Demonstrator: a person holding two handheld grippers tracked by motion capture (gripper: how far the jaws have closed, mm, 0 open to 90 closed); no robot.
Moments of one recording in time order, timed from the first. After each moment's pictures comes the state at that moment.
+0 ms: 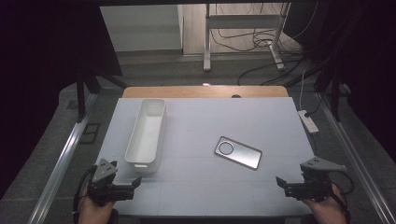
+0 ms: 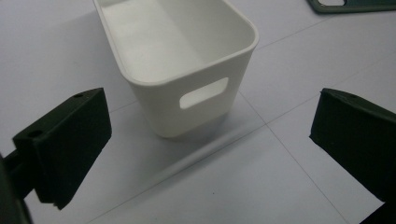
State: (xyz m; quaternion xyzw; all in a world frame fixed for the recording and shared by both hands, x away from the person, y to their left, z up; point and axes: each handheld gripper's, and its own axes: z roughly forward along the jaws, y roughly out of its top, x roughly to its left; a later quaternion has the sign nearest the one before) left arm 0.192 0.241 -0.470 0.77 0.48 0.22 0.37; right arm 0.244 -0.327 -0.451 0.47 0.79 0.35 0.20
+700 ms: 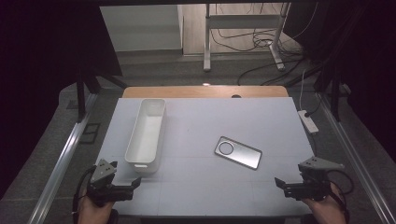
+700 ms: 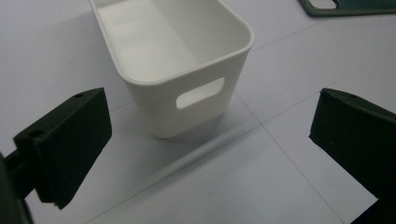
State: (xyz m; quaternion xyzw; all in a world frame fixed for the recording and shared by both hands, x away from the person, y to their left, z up) left arm 0.191 0.244 -0.470 0.76 0.48 0.21 0.38; right arm 0.246 -0.325 -0.451 0.45 0.80 0.35 0.18
